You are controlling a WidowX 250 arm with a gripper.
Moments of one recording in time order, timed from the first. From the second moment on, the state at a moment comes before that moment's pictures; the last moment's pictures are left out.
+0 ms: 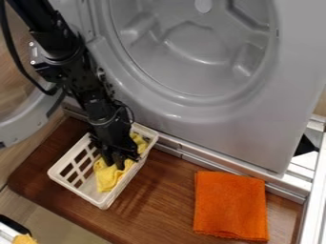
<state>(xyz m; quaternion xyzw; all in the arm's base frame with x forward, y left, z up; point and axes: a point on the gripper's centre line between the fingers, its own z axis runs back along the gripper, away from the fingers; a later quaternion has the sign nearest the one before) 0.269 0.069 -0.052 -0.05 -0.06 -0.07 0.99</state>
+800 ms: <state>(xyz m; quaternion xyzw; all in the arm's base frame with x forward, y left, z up) 0.271 0.040 0.049 0.01 -0.09 -0.11 0.99</state>
